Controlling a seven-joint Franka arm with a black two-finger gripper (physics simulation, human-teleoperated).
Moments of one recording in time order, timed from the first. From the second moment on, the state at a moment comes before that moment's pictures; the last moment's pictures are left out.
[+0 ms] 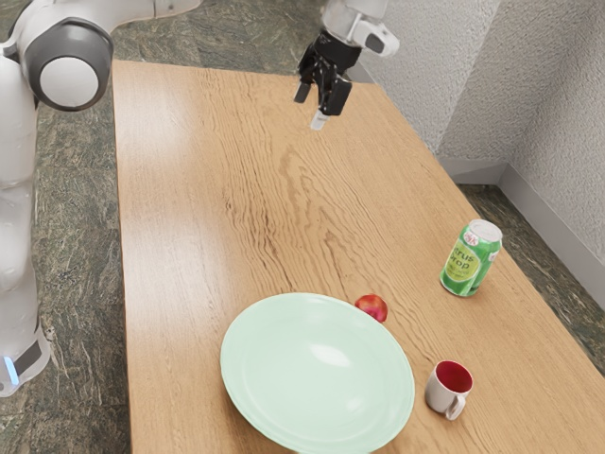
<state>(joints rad) 0.06 0.10 0.04 -1.24 0.02 1.16 0.04</state>
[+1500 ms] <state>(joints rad) -0.09 0.20 -0.17 -1.40 0.08 1.61 -0.07</state>
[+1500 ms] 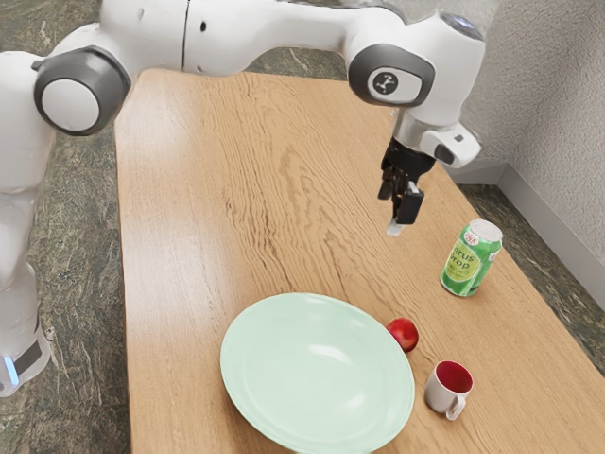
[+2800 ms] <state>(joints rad) -0.11 0.19 -0.23 -1.66 0.03 1.96 -0.28</state>
